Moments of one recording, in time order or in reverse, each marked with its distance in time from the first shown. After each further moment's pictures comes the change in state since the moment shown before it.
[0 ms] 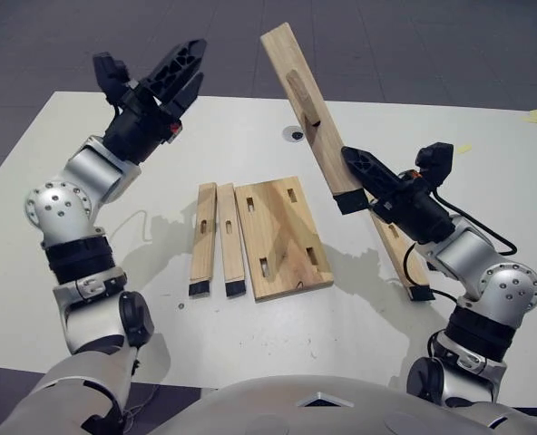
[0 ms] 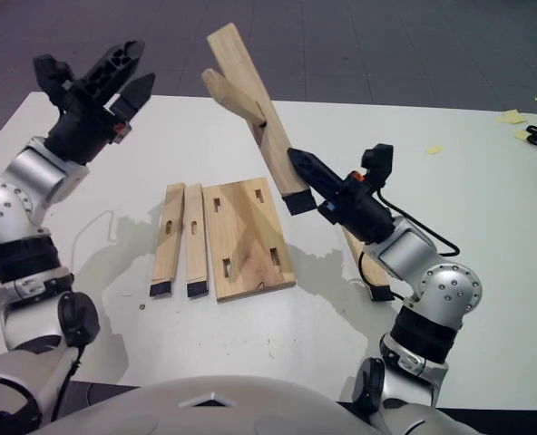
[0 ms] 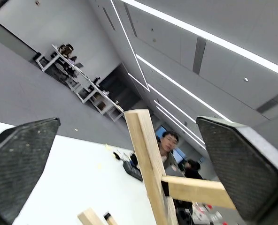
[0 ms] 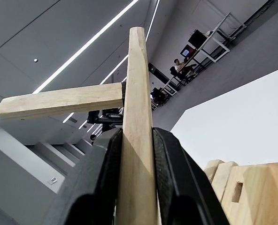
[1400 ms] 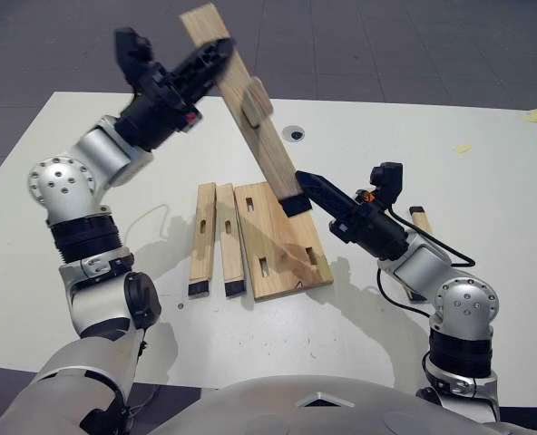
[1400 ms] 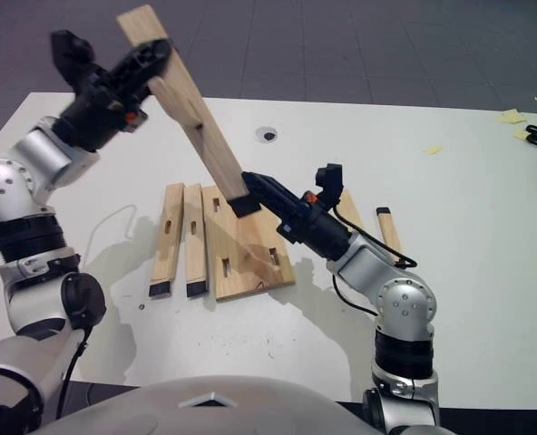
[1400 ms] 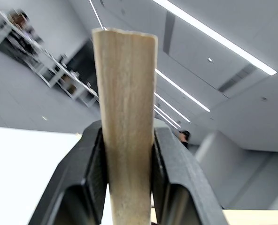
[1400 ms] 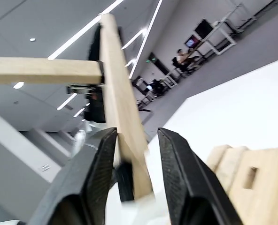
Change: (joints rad) left arm -0.100 -0.040 0.092 -0.007 0.031 -0.001 0.005; right arm 0.149 -0.032 0.322 -0.089 -0.152 -0.303 -0.028
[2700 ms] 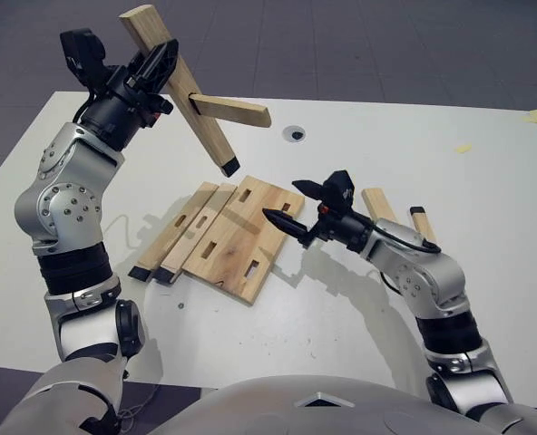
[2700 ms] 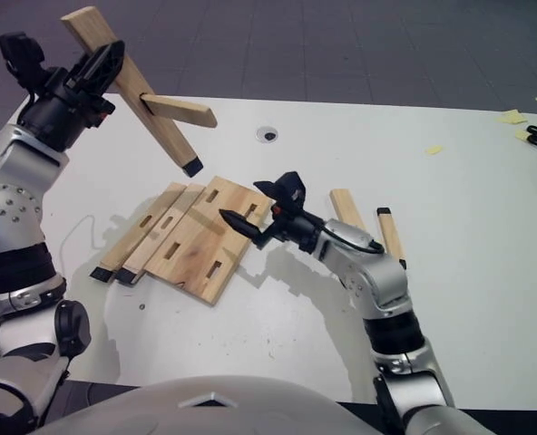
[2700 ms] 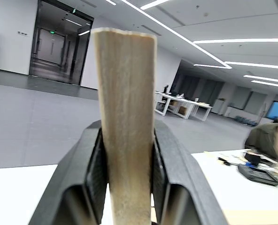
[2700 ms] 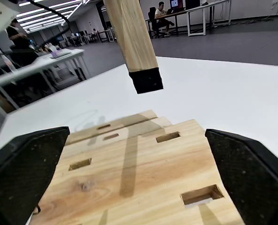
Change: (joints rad) left arm 0.176 0.060 -0.142 -0.285 0.452 -0.399 0.036; right arm -0.168 -0.075 0.264 0.207 -0.700 -0.199 0.279
